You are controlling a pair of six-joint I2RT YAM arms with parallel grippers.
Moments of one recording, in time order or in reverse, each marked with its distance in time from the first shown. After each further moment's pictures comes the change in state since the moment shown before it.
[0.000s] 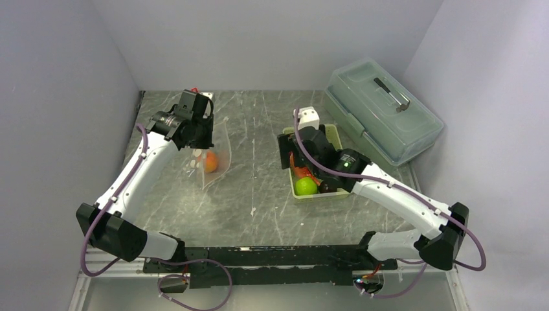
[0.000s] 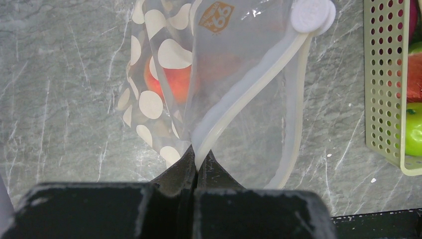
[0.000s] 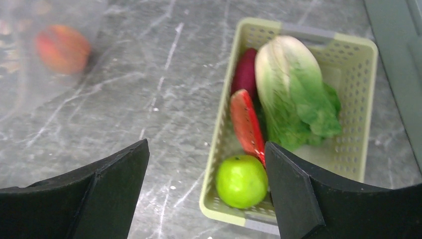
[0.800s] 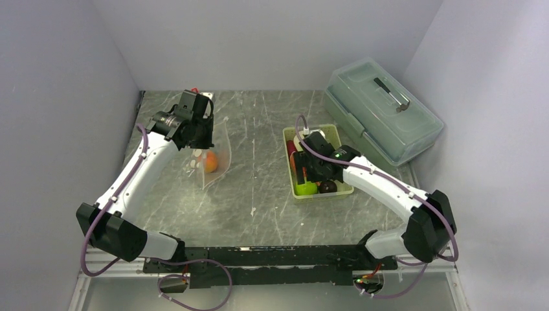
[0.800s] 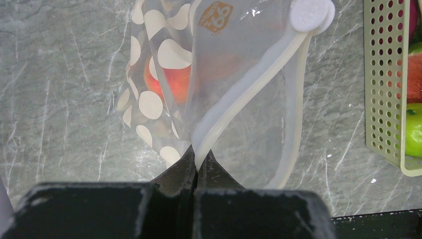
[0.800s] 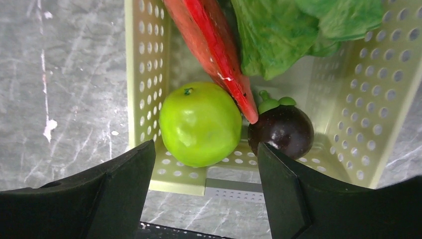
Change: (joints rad) left arm 0.000 0.000 -0.003 0.004 0.000 0.000; right arm -0.243 0.085 -0.177 -0.185 -0.267 0.078
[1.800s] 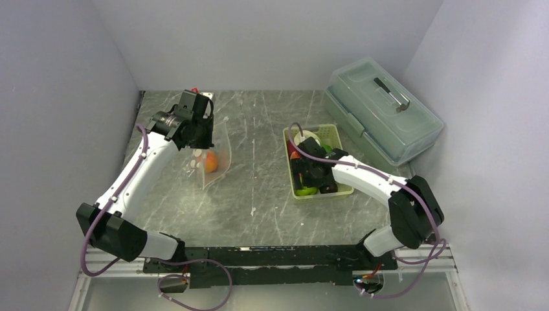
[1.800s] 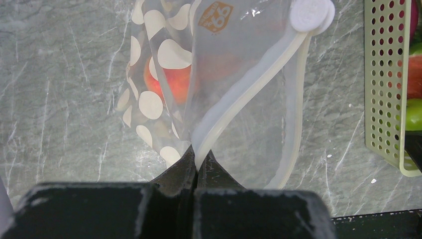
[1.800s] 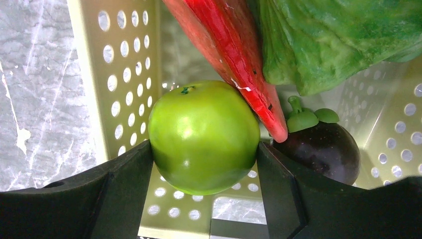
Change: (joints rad) left arm 0.000 0.000 0.000 0.001 0.000 0.000; right arm -0.030 0.145 -0.097 0.127 -0.093 0.023
